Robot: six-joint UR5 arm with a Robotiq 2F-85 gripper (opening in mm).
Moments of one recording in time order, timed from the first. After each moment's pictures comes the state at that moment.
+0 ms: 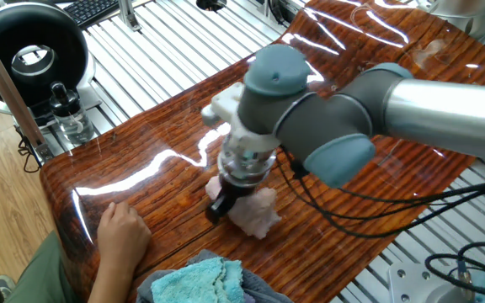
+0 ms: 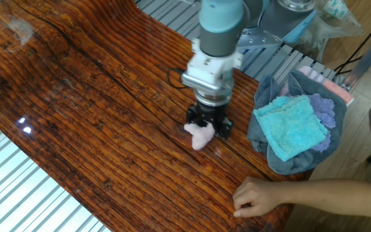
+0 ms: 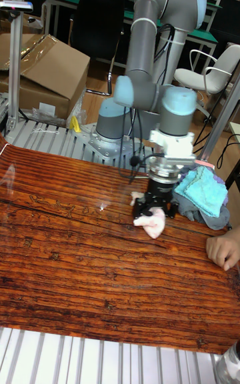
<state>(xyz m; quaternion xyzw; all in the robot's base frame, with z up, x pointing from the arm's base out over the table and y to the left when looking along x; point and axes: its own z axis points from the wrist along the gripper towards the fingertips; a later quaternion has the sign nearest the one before) 0.437 0.172 -0.004 -0.05 0.99 0.05 0.07</state>
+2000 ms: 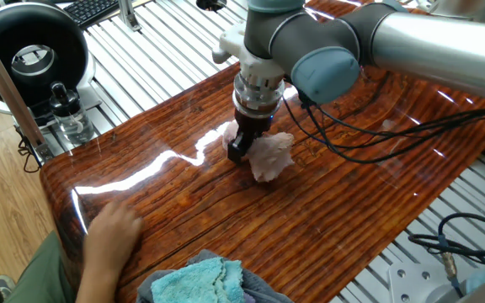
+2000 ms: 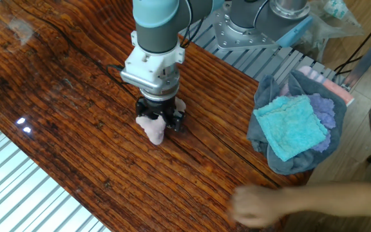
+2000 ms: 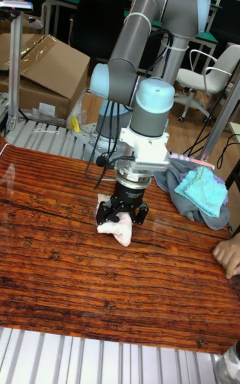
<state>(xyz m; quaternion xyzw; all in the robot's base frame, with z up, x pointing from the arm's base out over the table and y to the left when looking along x) 0.511 0.051 0.025 -0.08 1.00 0.02 0.05</state>
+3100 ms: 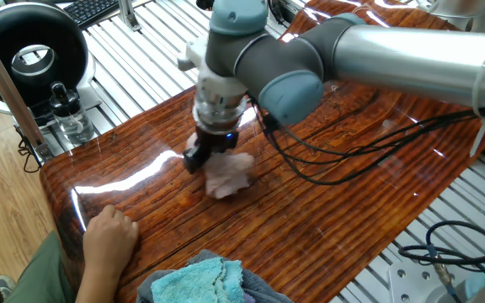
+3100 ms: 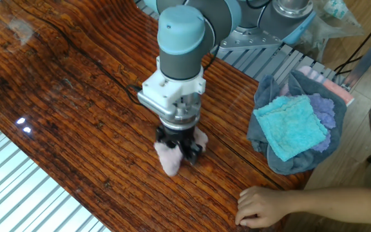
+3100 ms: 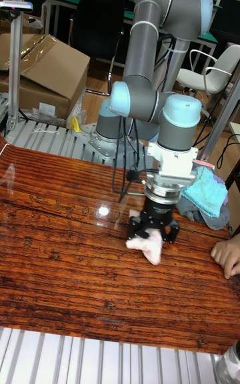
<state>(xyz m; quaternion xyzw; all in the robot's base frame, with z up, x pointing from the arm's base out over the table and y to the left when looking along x) 0.550 0.154 0.016 0.01 0.99 0.07 0.09</state>
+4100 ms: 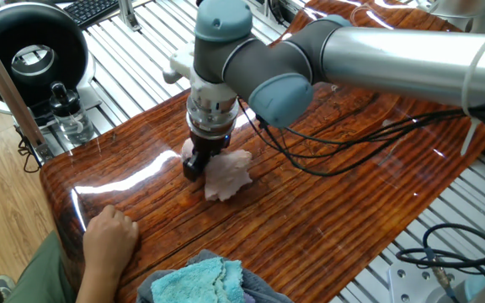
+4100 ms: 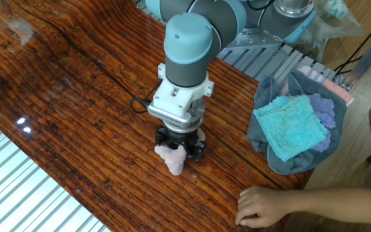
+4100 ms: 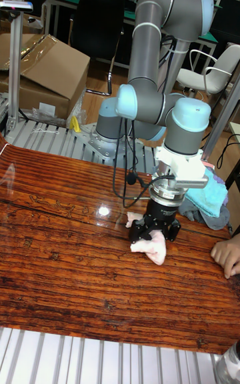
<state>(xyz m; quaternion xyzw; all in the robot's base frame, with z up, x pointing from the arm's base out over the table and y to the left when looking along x) 0.537 0.147 0.011 -0.12 0.99 0.04 0.07</state>
